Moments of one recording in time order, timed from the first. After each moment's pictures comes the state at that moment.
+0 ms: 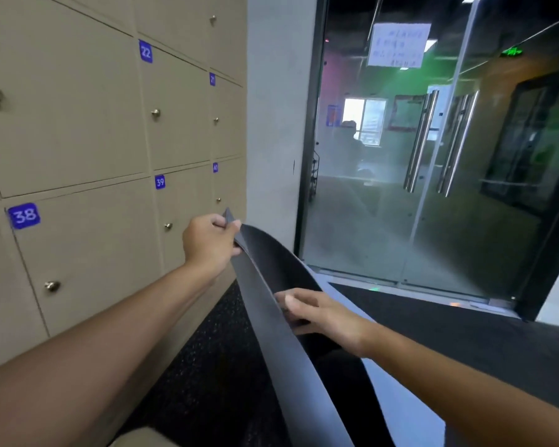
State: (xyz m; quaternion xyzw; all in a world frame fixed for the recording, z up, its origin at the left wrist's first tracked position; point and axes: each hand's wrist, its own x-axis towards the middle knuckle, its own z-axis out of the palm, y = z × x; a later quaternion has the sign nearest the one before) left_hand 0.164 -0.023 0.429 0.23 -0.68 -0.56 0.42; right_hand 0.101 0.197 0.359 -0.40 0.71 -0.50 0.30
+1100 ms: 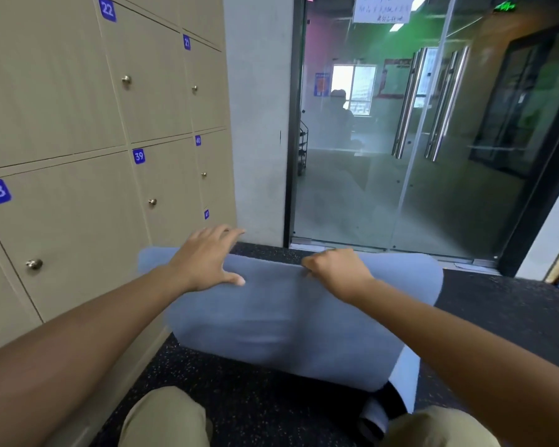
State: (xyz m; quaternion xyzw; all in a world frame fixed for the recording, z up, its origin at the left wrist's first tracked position) left_hand 0.167 -0.048 0.347 0.03 -0.99 0.01 0.12; right_hand 0.051 0.223 0.334 -0.46 0.87 0.06 -0.18
